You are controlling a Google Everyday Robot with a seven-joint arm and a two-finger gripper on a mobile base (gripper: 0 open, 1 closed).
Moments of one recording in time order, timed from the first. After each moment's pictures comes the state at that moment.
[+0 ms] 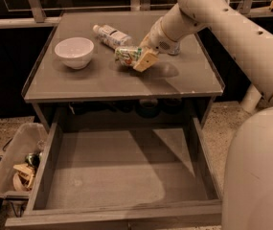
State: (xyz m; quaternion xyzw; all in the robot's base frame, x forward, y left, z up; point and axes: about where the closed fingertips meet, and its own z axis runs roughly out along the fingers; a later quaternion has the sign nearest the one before) arm 0.731 -0.043 0.856 -0.63 0.70 0.10 0.33
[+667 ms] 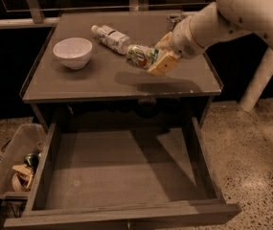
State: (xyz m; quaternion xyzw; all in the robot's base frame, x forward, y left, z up) arm 0.661 -0.078 0.901 -0.60 0.70 0.10 0.38
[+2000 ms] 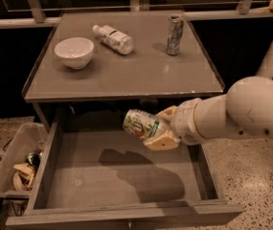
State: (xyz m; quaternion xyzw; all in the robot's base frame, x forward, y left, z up) arm 0.478 -0.071 0.802 -0.52 0.75 0.13 0.38
